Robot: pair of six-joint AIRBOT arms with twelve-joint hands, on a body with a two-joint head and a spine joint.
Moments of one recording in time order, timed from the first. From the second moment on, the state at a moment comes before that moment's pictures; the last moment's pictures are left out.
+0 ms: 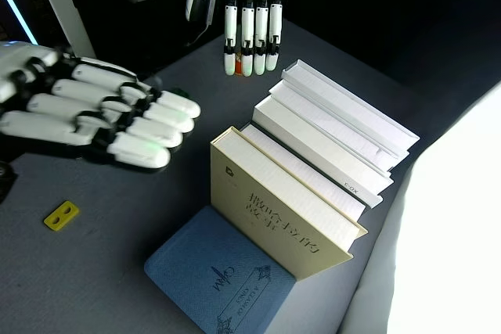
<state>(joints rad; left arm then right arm) -0.14 -0.49 0.69 3.00 -0.86 -1.80 -0.40 -0.88 0.68 0.51 0.80 -1.75</state>
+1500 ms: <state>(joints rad) -0.12 -0.50 0.68 3.00 -0.86 -1.80 -0.36 -1.04 0.73 0.57 0.78 -1.86</state>
